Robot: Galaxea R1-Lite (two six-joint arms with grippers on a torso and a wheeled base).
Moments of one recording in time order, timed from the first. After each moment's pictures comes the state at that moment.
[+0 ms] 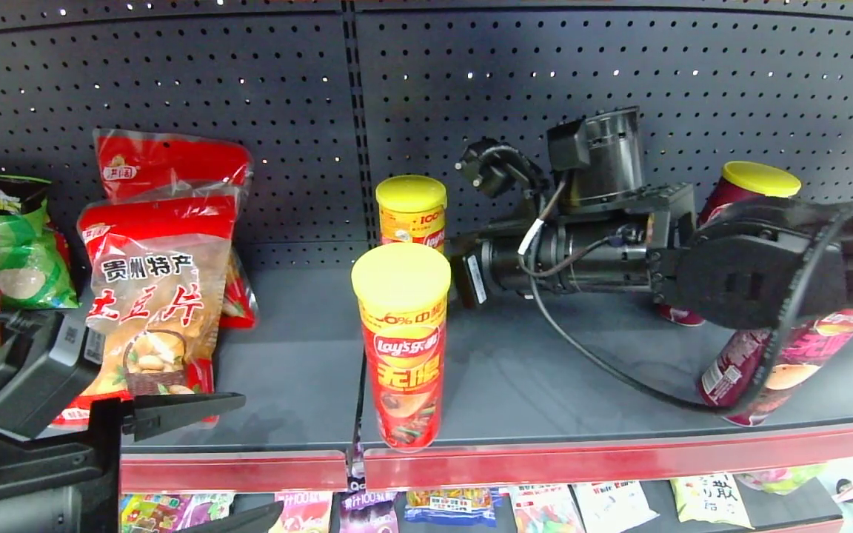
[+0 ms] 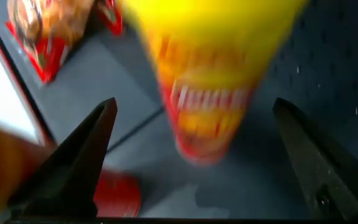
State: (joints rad) left arm -0.43 1.10 -0.42 -0.27 -0.51 0.10; right arm 0.71 1.88 -1.38 -0.12 0.17 -0.09
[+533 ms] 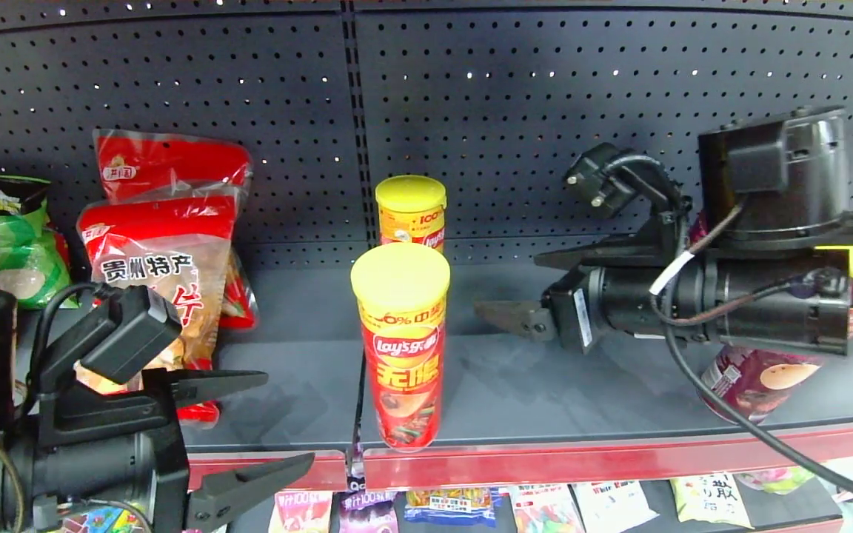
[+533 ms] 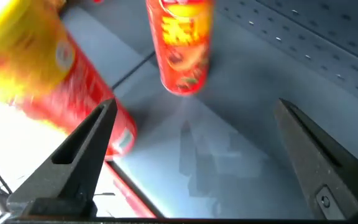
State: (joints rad) left arm -0.43 1.24 -0.49 -0.28 -0.46 0.10; right arm 0.71 1.58 -1.06 -0.13 0.03 -0.08
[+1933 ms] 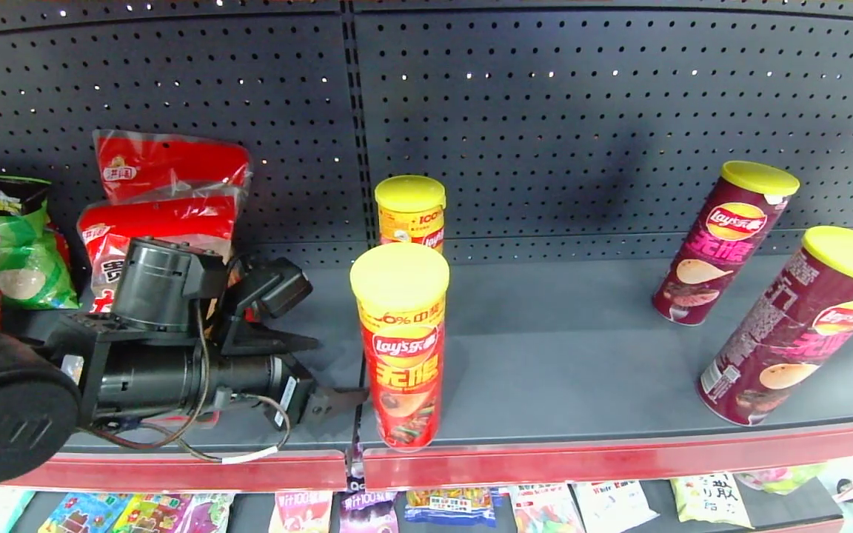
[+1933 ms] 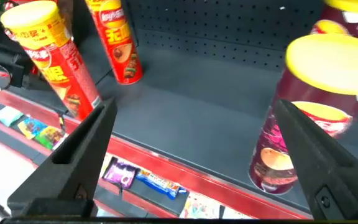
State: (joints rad) left arm -0.44 1.64 -0.73 -0.28 -0.32 0.16; right arm 0.50 0.71 -0.55 -0.11 -0.03 0.01
